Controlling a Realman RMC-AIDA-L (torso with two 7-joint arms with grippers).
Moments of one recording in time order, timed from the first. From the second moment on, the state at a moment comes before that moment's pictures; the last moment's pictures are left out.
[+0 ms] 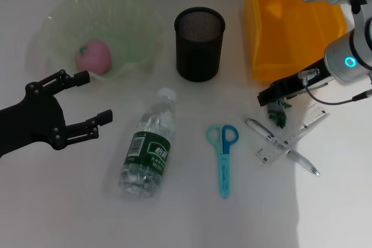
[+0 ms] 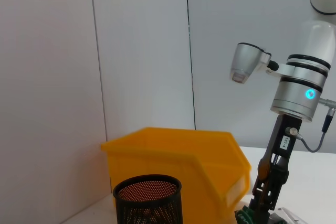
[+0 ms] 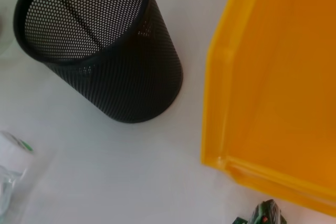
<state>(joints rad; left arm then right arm) -0.28 -2.05 0.74 0.63 1.72 1.64 -0.92 0.66 2.08 -1.34 -1.08 -2.59 -1.29 2.88</state>
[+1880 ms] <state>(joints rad) -0.28 -2.05 0.73 0.62 1.72 1.65 -0.91 0.59 2.08 -1.20 -1.47 -2.55 -1.21 2.77</state>
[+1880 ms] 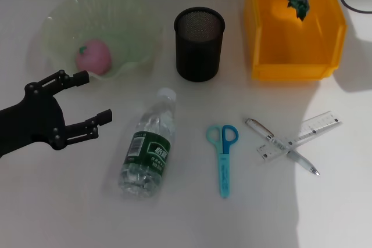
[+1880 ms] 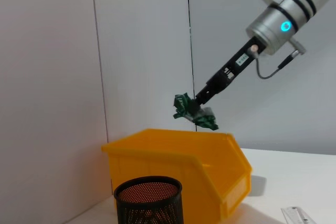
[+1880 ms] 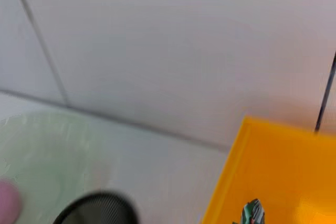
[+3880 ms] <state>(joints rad) -0.17 -2.07 1.06 1.37 1.78 1.52 -1.90 0.17 2.08 -1.10 -0.92 -1.59 -1.29 1.37</state>
